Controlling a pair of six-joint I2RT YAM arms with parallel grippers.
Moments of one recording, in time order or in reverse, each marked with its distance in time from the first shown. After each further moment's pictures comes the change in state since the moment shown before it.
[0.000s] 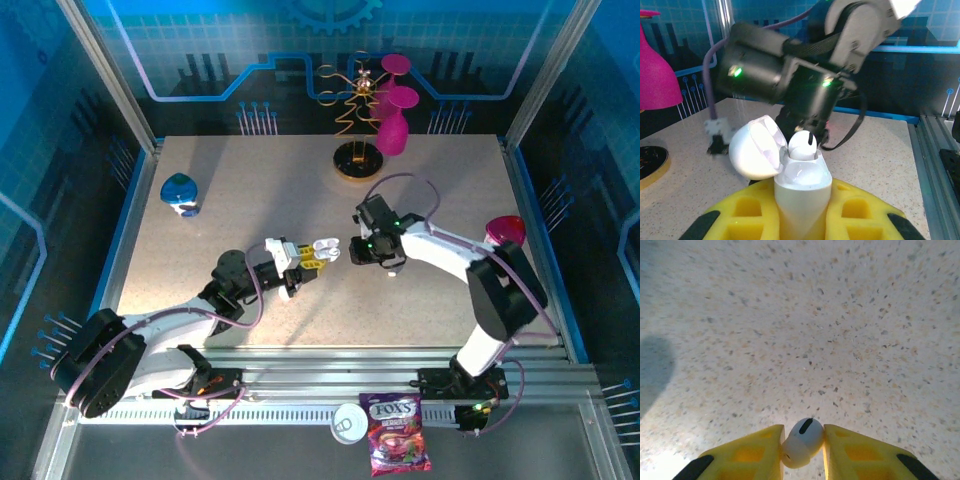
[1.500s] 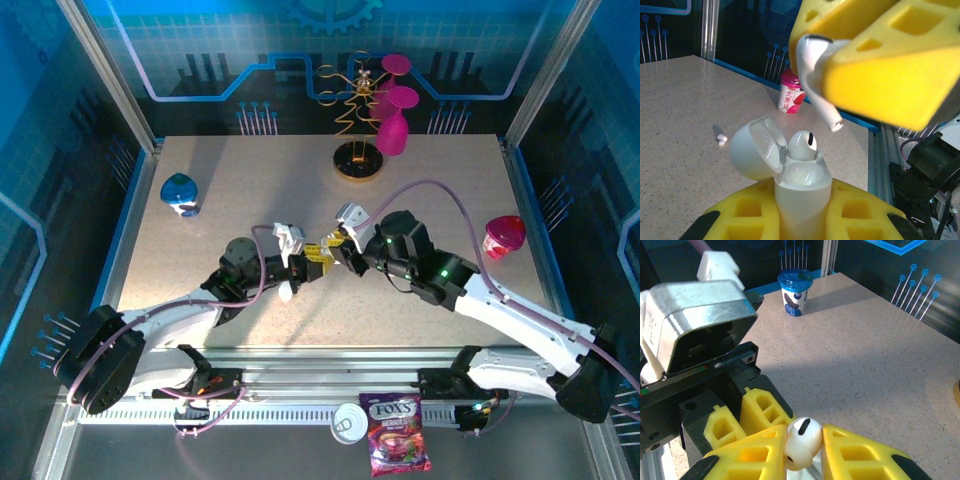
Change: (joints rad) left arm 0.003 0.024 0.118 -0.179 0.084 -0.283; right arm 0.285 -0.533 -0.107 0.288 0.006 -0.455
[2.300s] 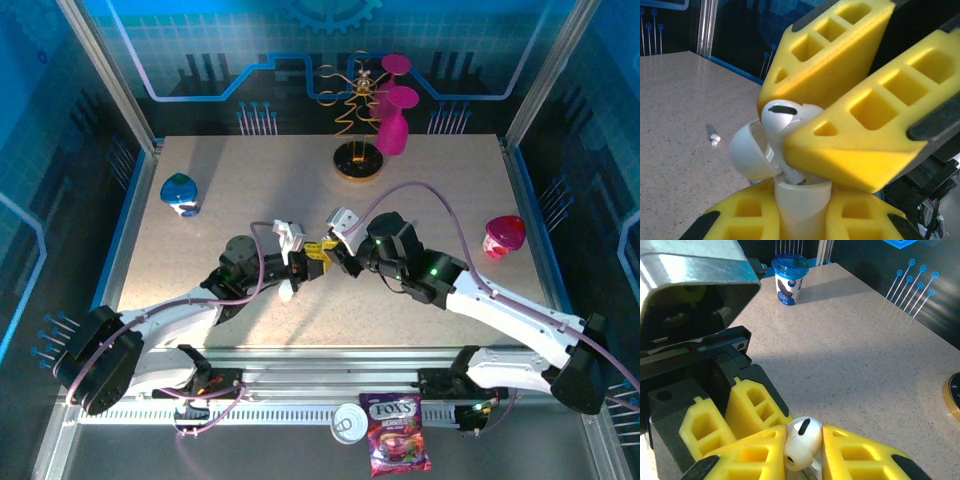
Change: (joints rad) left arm 0.000 -0.004 0.008 -0.015 0.006 -0.048; right arm 0.025 0.047 0.001 0.009 0.064 -0.057
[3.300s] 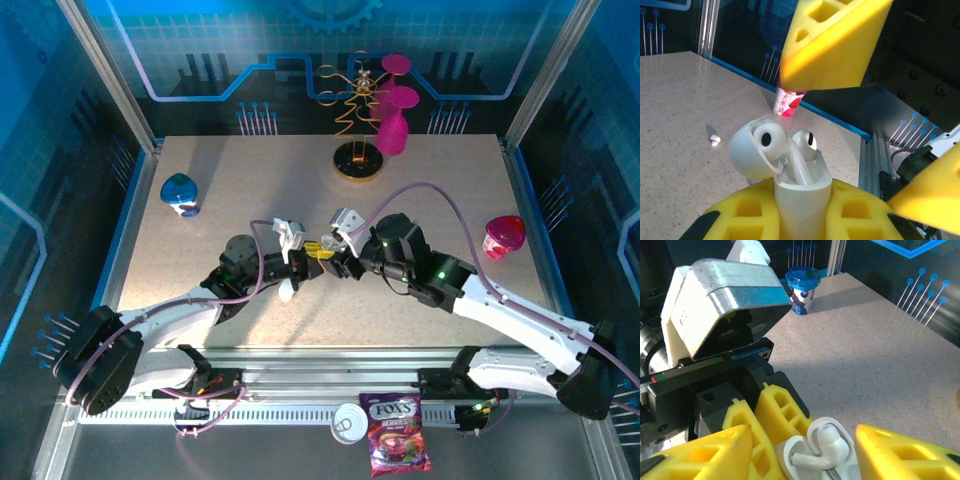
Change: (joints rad) left arm 0.000 0.000 0.006 0.005 -0.008 -0.008; right arm 0.005 -0.054 0.002 -0.011 -0.047 0.042
